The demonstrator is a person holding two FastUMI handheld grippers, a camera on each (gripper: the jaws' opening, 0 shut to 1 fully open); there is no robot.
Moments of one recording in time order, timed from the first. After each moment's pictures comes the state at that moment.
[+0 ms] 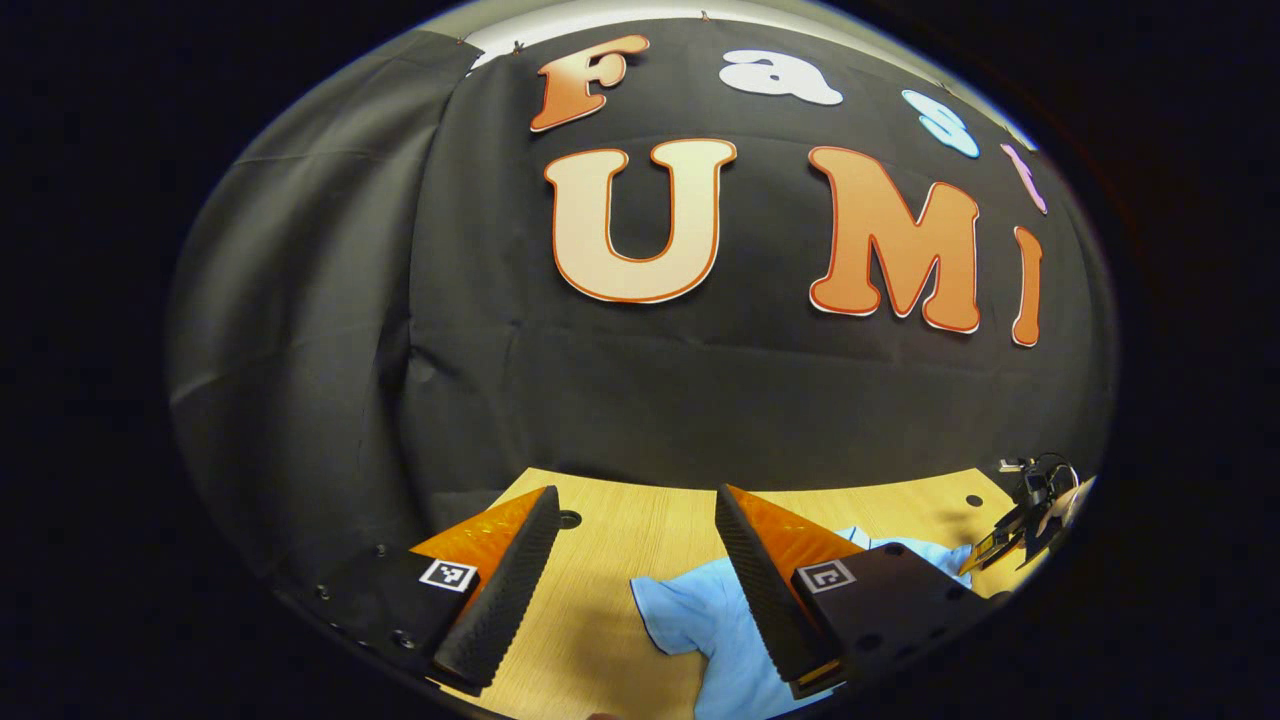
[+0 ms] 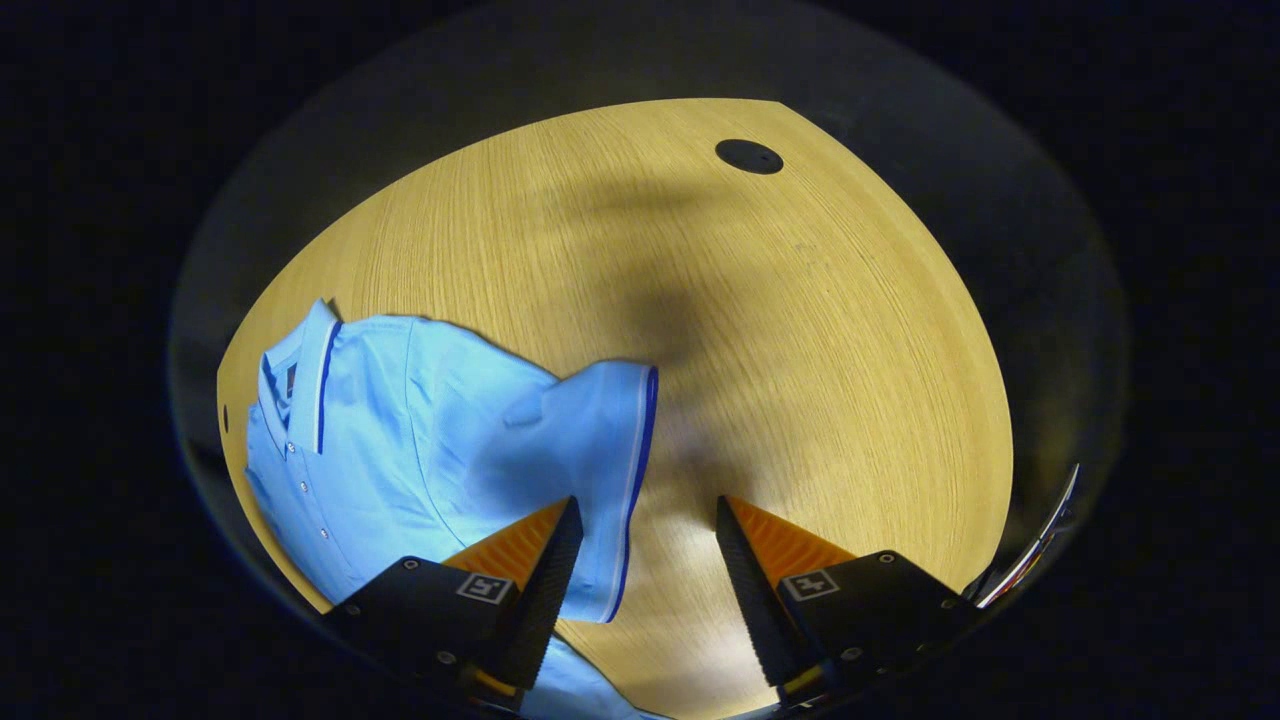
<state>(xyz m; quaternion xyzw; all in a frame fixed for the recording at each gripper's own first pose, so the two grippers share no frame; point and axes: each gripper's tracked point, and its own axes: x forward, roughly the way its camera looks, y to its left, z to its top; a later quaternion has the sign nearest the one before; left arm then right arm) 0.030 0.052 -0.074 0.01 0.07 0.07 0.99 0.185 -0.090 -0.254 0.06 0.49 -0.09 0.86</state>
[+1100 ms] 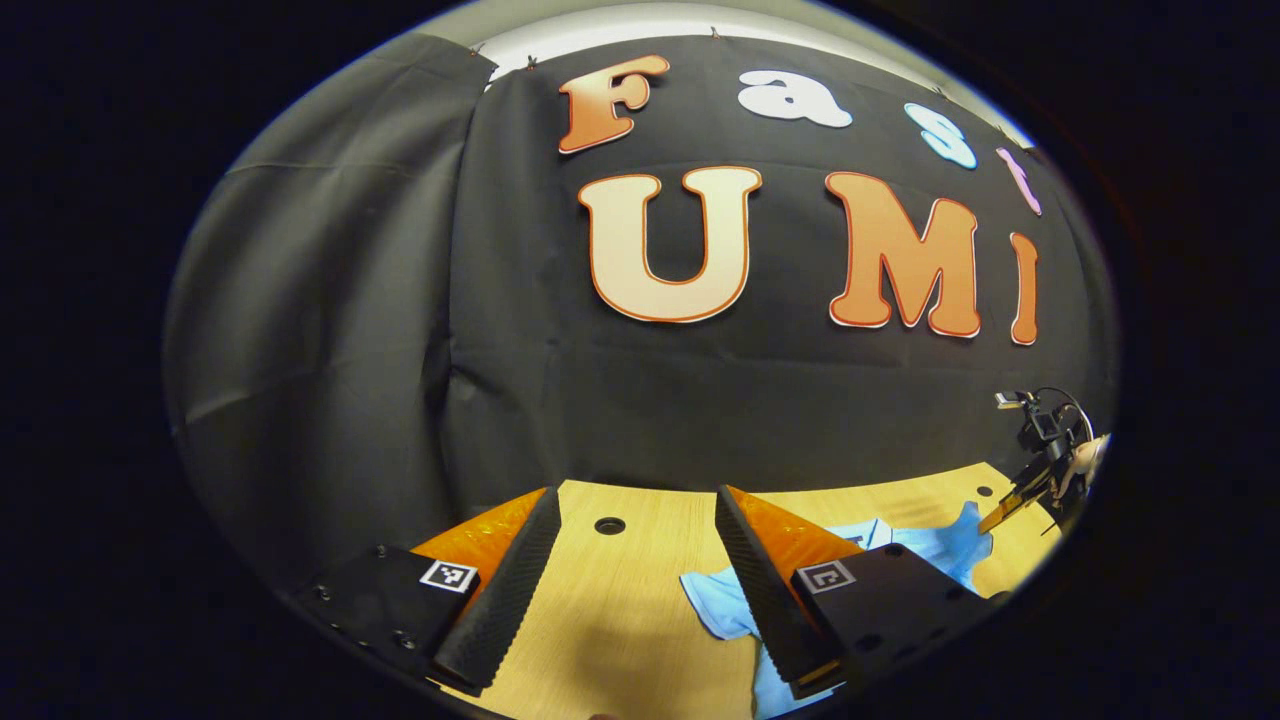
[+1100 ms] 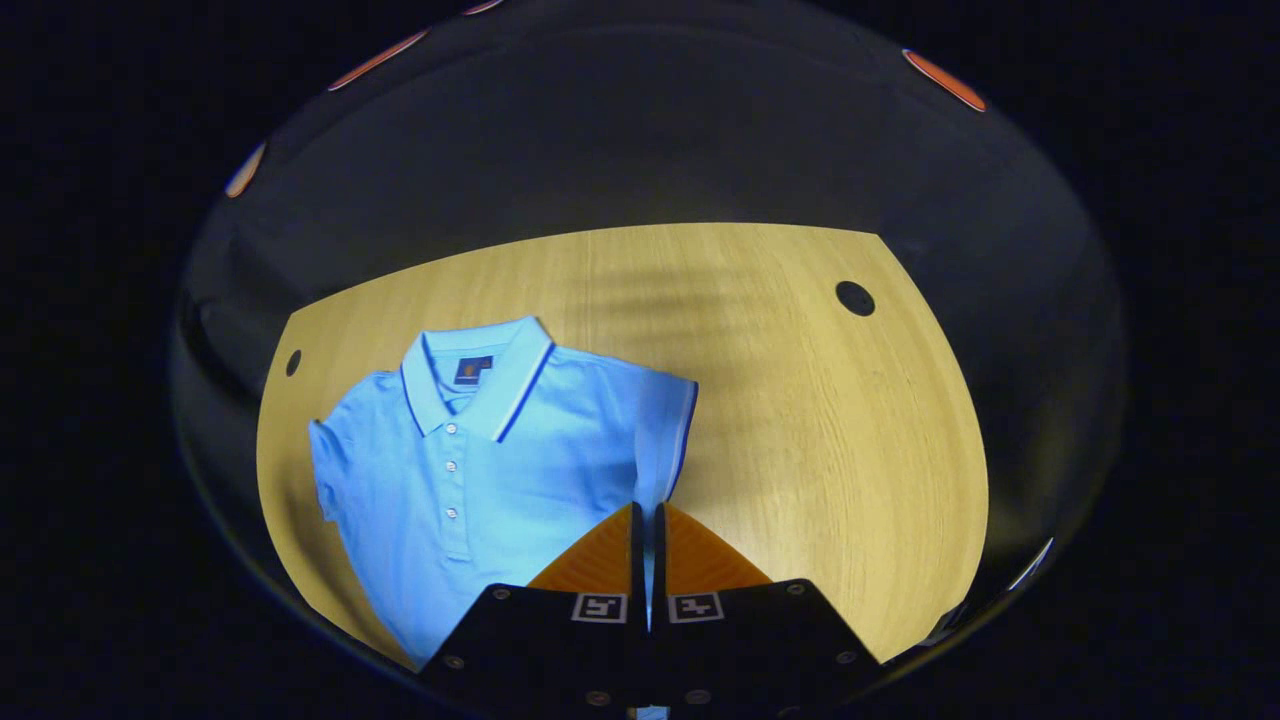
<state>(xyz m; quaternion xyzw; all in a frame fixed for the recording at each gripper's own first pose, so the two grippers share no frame) -0.024 0.117 -0.054 0.03 0.05 0.08 0.99 0.161 0.048 -0.156 -0.03 0.39 0.01 0.92</state>
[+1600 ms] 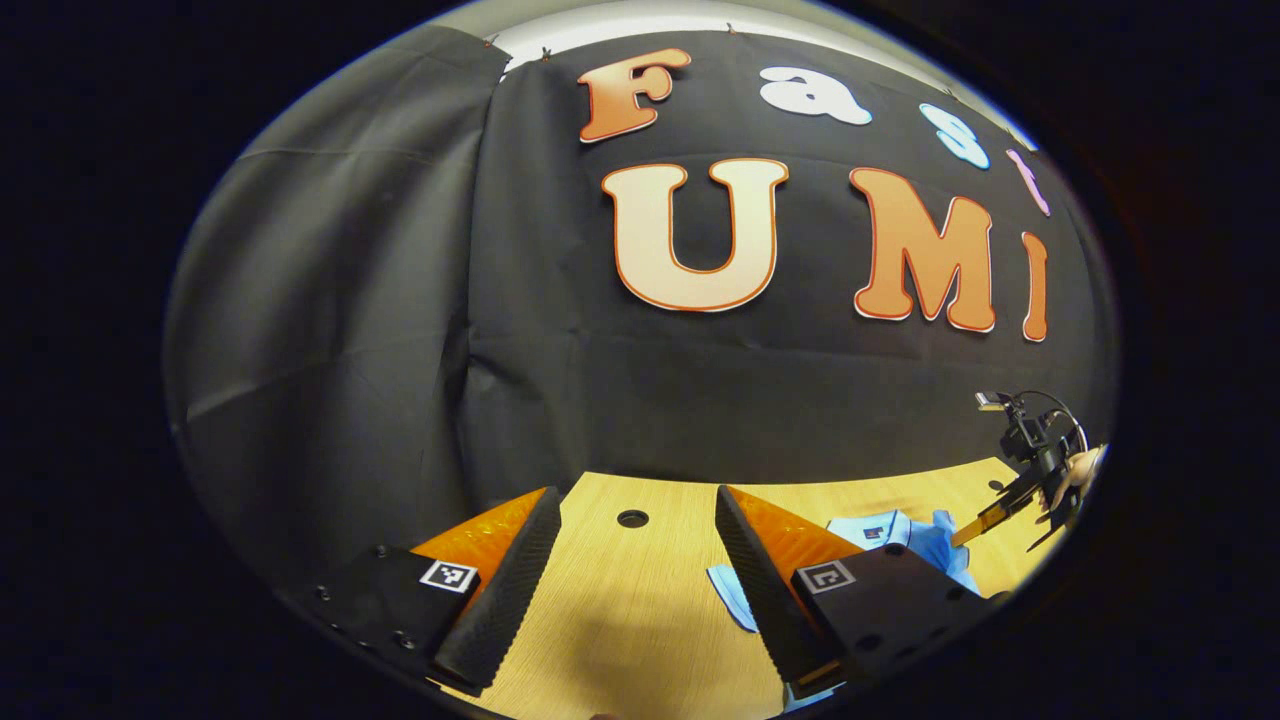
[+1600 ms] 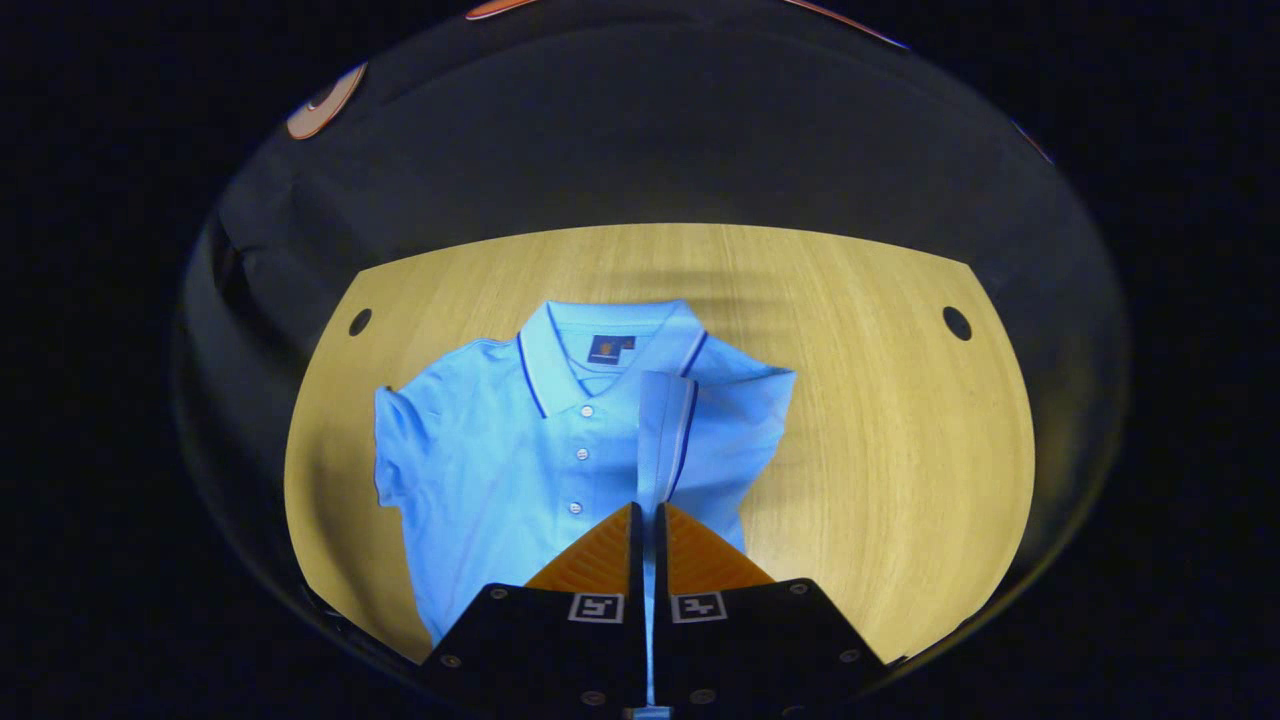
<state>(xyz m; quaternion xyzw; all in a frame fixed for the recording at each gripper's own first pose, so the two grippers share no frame) -0.022 0.153 -0.068 0.02 0.06 0.09 0.99 0.147 0.162 -0.172 -0.04 0.40 0.10 0.91</state>
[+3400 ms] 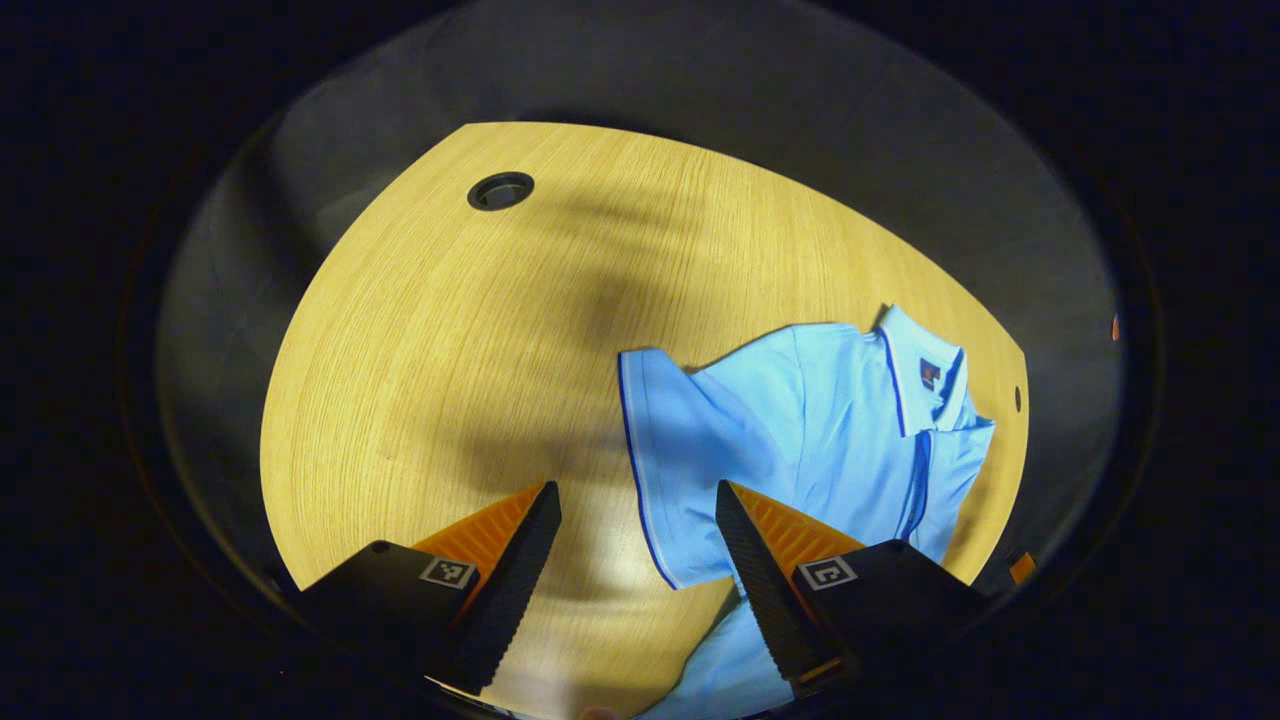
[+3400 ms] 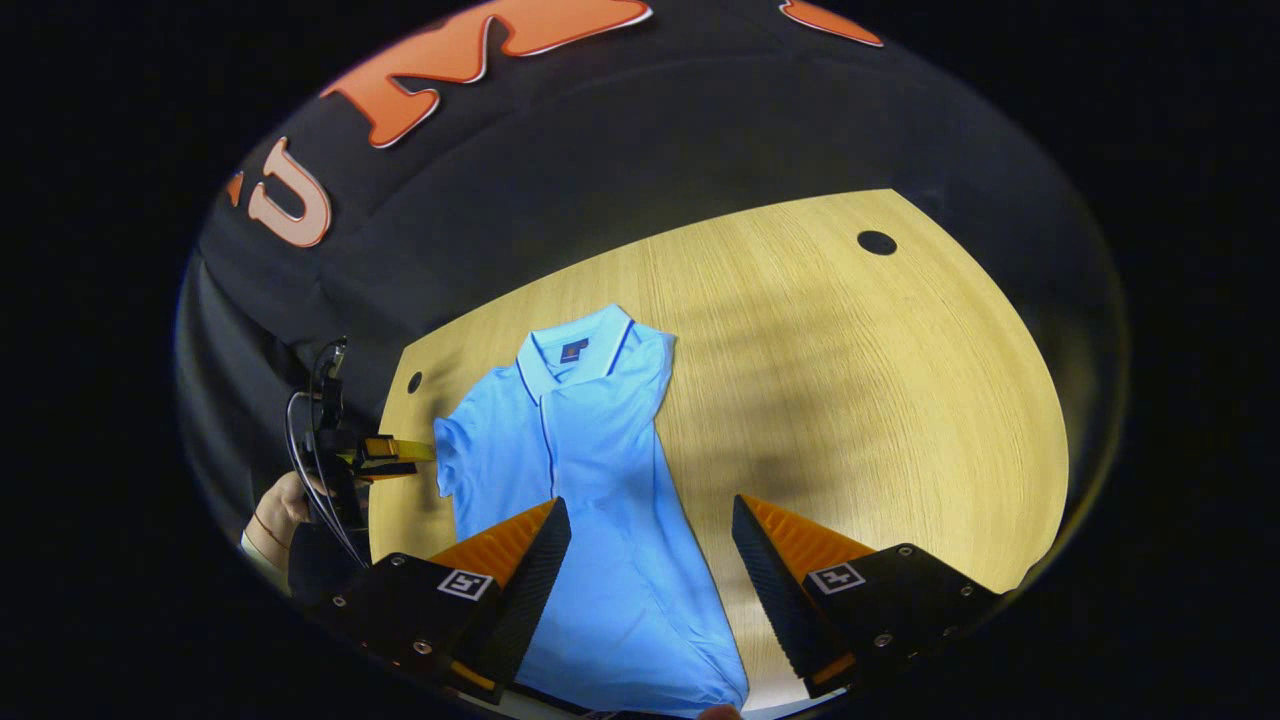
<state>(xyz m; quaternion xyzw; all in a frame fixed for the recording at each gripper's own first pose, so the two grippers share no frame) 0.109 0.070 -0.346 -0.09 0.57 0.05 0.81 0.066 0.037 -0.142 0.12 0.35 0.12 0.92</state>
